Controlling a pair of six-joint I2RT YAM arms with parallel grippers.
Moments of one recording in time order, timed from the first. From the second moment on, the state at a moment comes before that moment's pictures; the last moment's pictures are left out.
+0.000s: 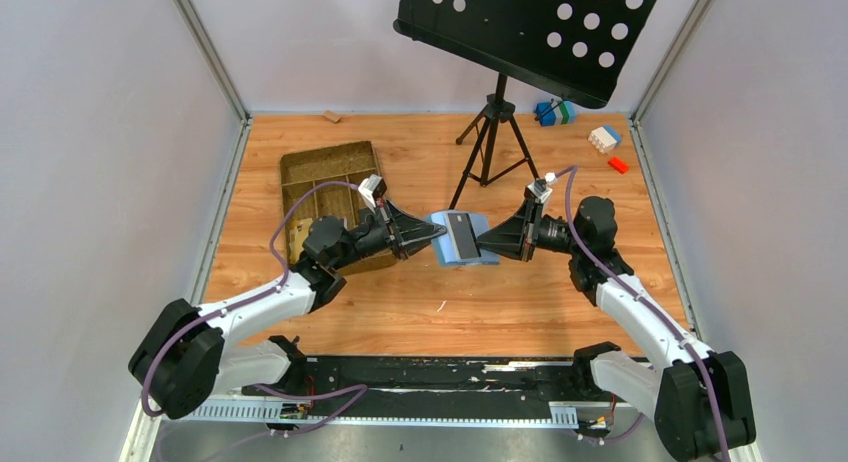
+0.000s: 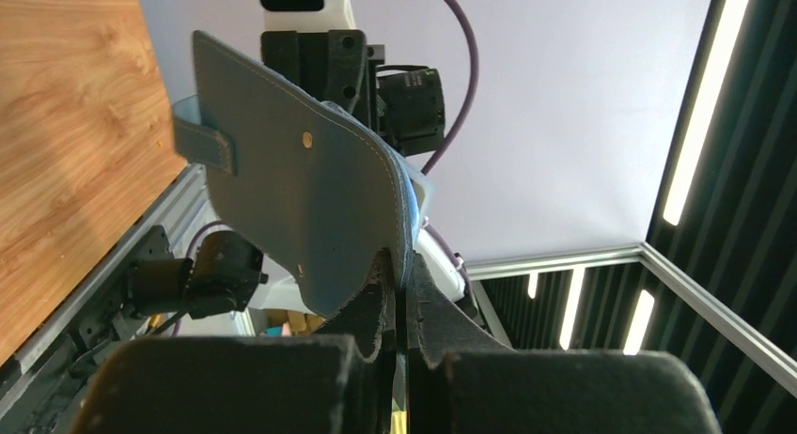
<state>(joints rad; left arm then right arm) -0.67 1.17 0.51 0.86 0.50 -1.68 0.25 1.02 0.53 0.42 -1.05 1.43</state>
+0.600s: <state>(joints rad) -0.67 1.17 0.53 0.92 0.52 -1.68 0.26 1.04 0.49 0.60 -1.04 1.59</state>
